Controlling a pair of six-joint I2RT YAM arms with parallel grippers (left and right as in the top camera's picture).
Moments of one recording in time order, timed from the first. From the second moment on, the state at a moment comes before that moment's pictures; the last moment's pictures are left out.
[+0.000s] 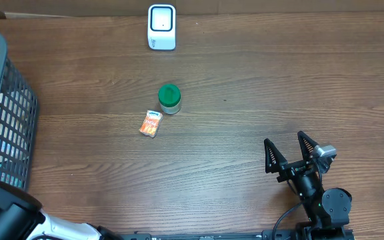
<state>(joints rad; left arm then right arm) 0.96 1.87 1.53 -0.78 -0.29 -0.13 0.08 0.01 0.02 -0.02 -0.22 0.31</state>
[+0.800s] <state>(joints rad) 1.01 2.09 1.53 -0.68 -0.24 -0.05 0.08 0.01 0.02 -0.02 -0.22 0.31</state>
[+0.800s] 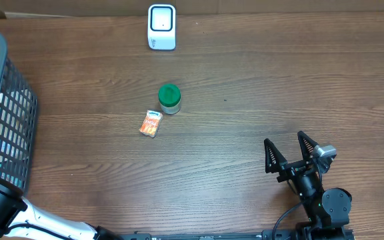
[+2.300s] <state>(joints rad) 0.17 1.88 2.15 -1.45 0.11 -0.07 0.08 0.01 0.02 -0.02 -0.23 0.31</state>
